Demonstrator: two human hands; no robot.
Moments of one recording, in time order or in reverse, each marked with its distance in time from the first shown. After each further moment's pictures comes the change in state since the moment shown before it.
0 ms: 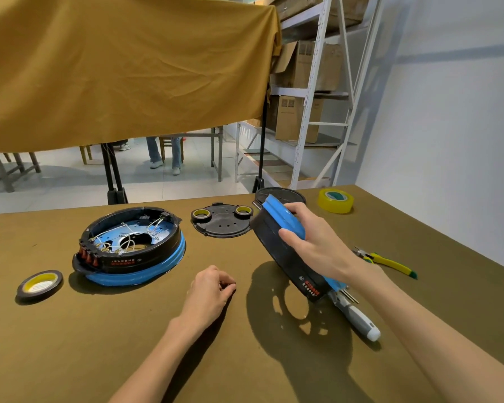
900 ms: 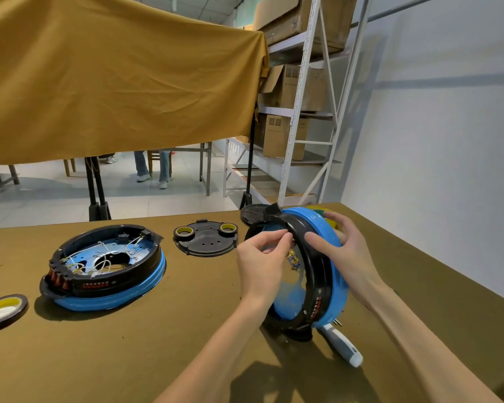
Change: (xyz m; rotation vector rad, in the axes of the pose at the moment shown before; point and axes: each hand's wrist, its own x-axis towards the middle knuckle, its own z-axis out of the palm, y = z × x) left_hand 0.016 0.174 0.001 -1.139 0.224 0.101; right_hand -0.020 0.038 -0.053 0.495 0.330 0.279
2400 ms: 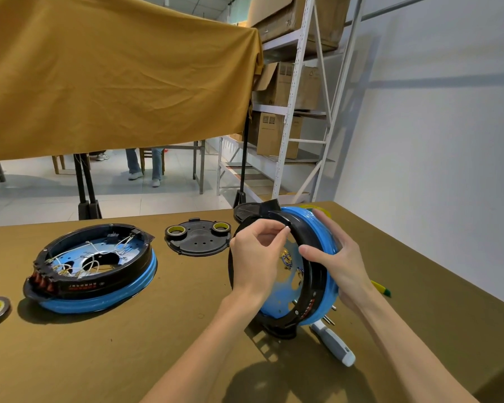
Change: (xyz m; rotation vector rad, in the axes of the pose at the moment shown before) left_hand 0.009 0.011 0.002 0.270 -0.023 0.228; right_hand -0.004 0.014 0.000 0.033 -0.006 -0.087
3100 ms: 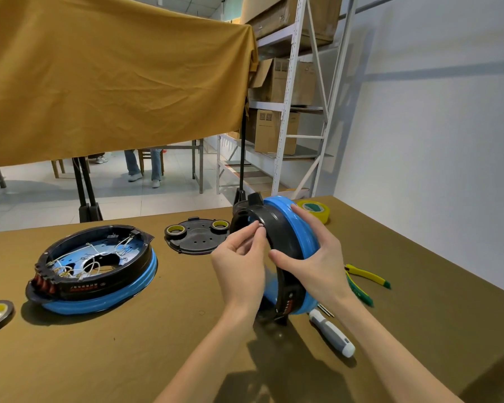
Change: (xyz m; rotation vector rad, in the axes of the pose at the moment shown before) left_hand -0.024 0.006 -0.013 -0.265 0.235 -0.255; right_hand -0.019 -0.011 0.037 -0.142 0.049 -0.235
